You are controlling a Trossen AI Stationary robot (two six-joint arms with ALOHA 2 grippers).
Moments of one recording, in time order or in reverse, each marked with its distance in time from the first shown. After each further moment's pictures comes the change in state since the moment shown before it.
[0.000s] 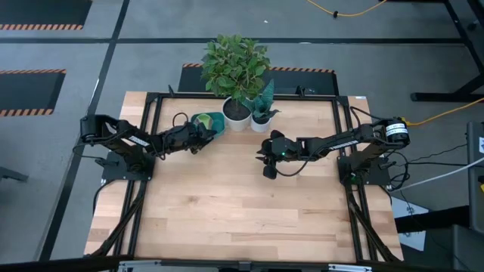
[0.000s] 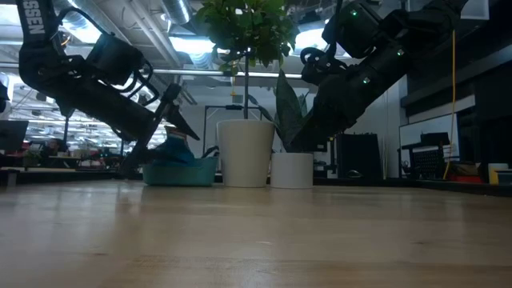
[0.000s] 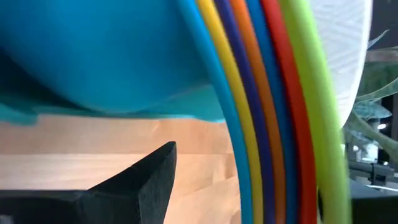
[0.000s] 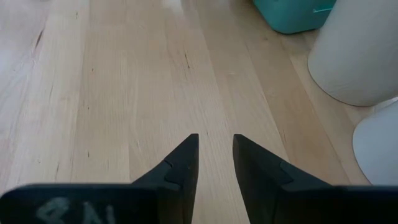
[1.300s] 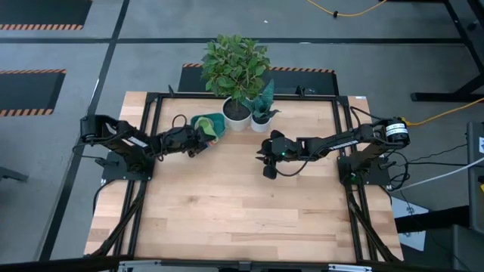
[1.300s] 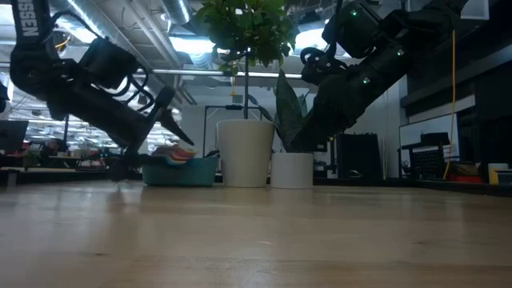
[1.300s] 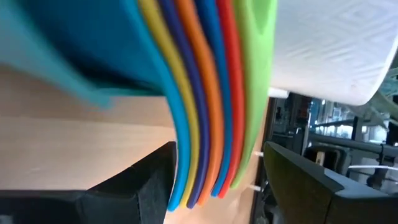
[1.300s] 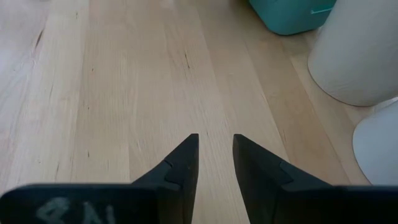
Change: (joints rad) left arm 0.001 0.000 -0.042 0.015 0.098 0.000; right arm 0.000 0.000 0.000 0.000 0.000 0.000
